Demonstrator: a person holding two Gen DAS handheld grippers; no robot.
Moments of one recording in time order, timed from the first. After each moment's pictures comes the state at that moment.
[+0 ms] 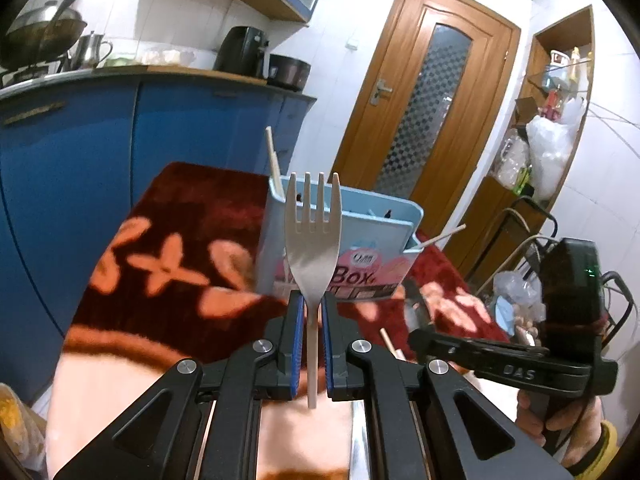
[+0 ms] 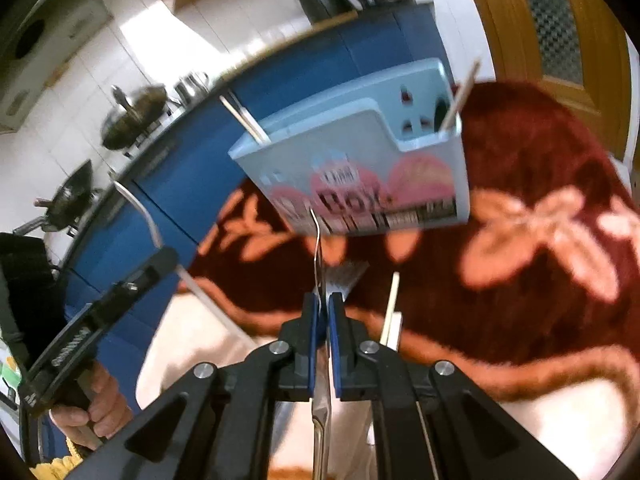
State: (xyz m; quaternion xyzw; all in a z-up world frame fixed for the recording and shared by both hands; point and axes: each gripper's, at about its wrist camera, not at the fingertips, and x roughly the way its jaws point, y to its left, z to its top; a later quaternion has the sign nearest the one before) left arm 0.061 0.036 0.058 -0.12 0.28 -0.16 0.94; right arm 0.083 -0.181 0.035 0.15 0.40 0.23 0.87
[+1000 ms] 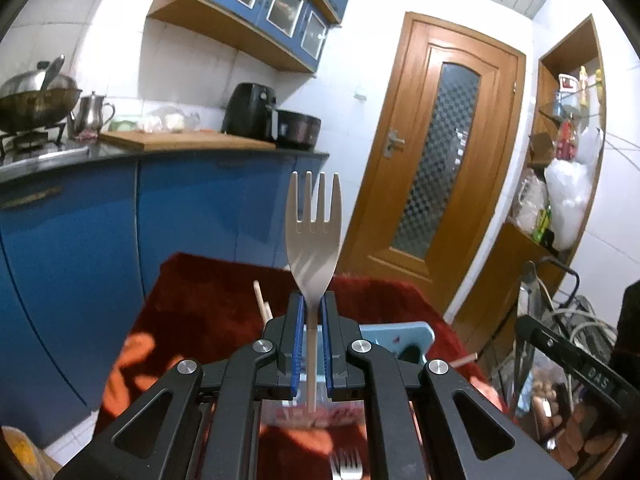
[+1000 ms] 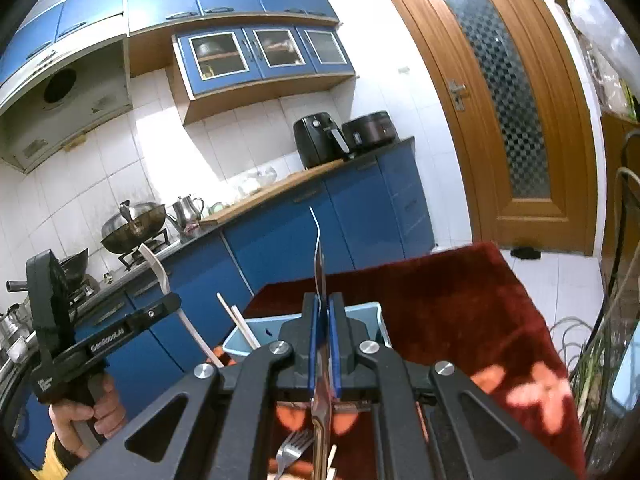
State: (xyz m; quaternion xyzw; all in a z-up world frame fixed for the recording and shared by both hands) left arm 0.130 0.022 0.145 -0.10 0.20 -0.11 0.97; right arm 0.095 -0.246 0.139 0.15 0.19 0.16 0.96
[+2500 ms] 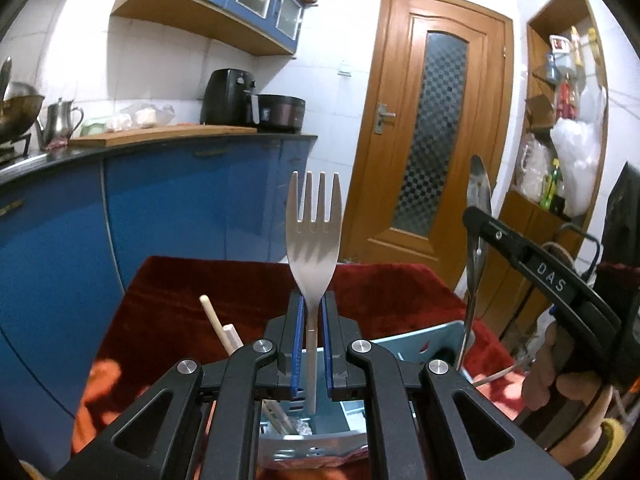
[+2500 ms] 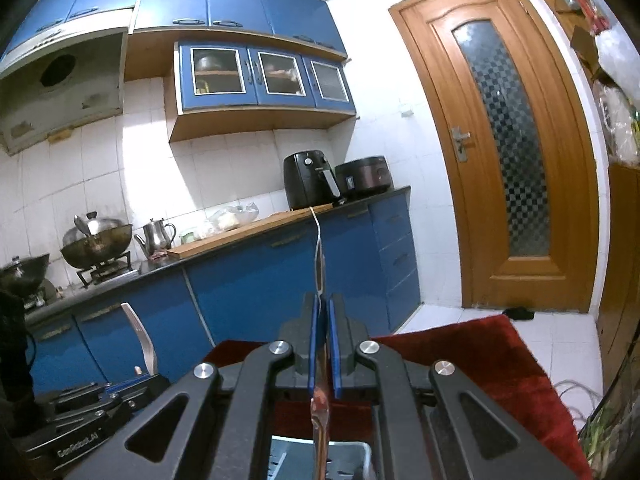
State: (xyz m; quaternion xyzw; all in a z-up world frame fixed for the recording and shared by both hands) left arm 0.195 -0.022 0.103 -0.05 0.22 -0.13 0.97; right arm 0.206 -0.224 0.120 0.10 0.10 0.12 0.98
